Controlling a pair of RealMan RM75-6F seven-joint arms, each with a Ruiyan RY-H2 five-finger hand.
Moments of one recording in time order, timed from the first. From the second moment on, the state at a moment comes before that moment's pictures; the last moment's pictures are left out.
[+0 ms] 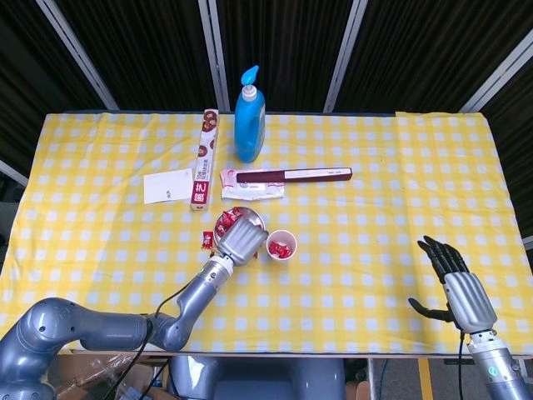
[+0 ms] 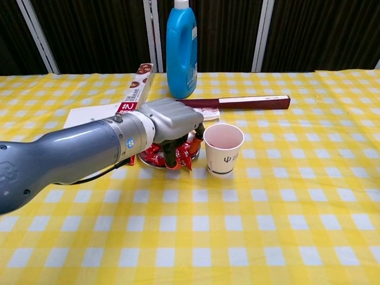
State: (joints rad) left arm -1.13 -1.82 -0.11 -1.36 0.75 0.97 0.85; right arm 0.16 -1.09 0.01 -1.69 -1.58 1.38 0.26
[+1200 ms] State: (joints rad) left arm -1.08 -1.70 -0.22 -1.54 0.90 1.07 0.75; right arm 0.16 -1.09 0.01 -1.69 -1.57 1.38 0.25
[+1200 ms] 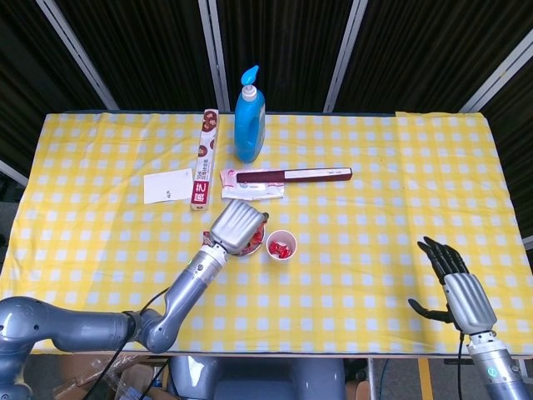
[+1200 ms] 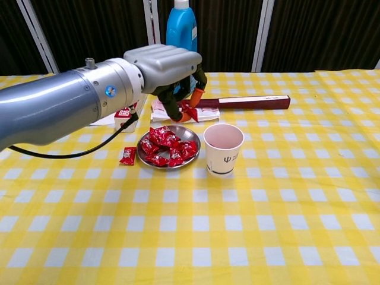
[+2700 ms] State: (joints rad) left arm -1.09 -1.72 -0.23 -1.52 0.54 1.08 0.95; right arm 0.16 -1.09 0.00 -1.69 -1.58 1.38 0.25
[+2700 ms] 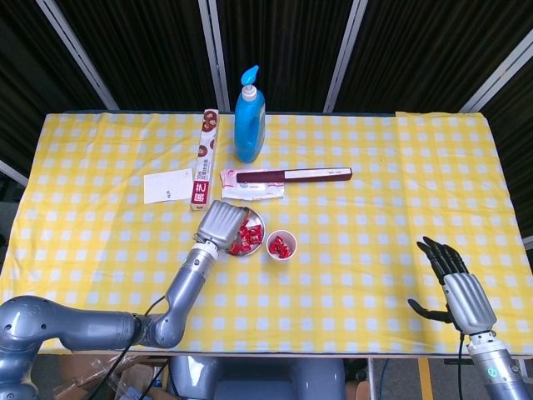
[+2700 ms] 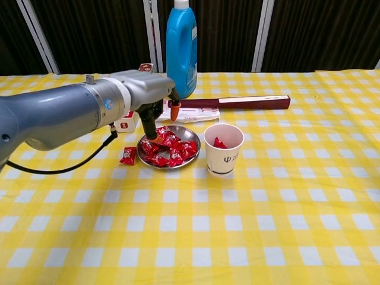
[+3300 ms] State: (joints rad) left arm -1.14 -1.80 -0.22 -1.40 0.43 1.06 1.02; right arm 0.16 -1.09 0.00 -1.69 -1.58 1.38 0.27
